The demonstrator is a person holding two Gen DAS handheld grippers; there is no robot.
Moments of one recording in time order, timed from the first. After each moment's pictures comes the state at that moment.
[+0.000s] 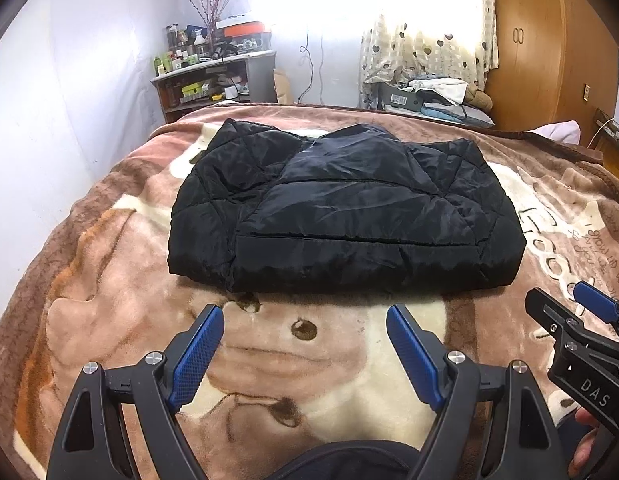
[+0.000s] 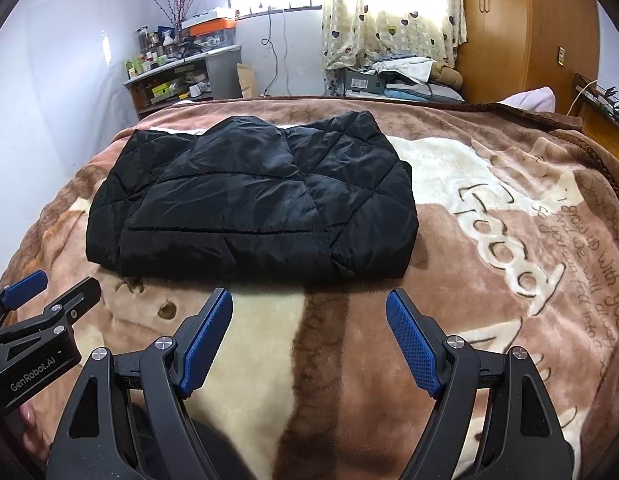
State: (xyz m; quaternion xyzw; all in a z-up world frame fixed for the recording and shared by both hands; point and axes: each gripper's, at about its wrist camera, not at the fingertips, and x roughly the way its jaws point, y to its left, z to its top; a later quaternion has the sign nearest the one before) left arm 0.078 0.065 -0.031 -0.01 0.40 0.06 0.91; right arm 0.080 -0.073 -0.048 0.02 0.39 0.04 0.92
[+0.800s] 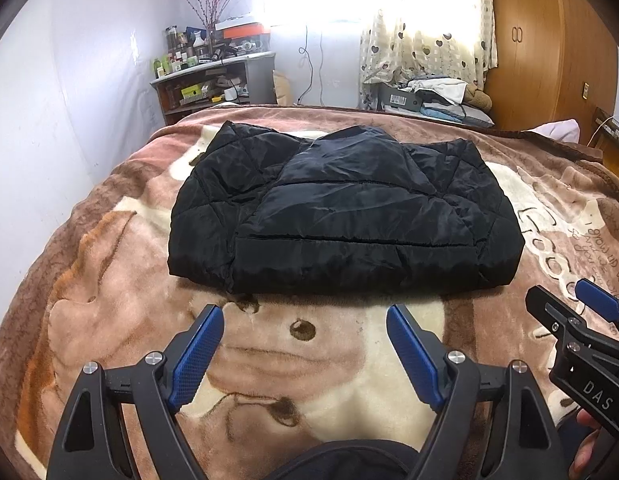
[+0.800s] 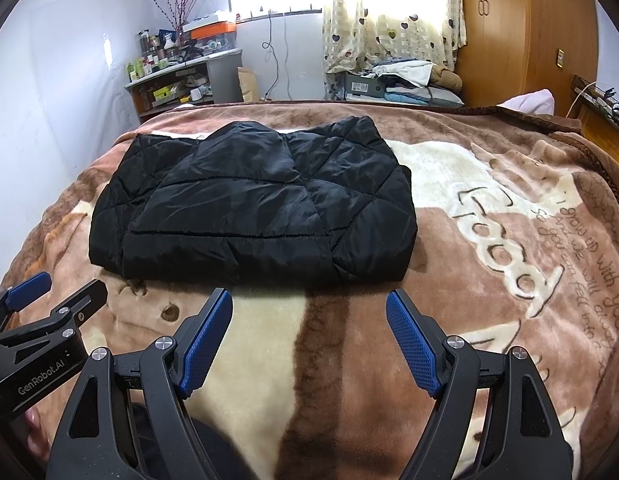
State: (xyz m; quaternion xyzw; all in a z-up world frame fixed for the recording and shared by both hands) left arm 0.078 0.063 -0.029 -0.01 0.40 0.06 0.91; right arm 0.079 -0.073 -0.045 0.01 0.39 0.04 0.92
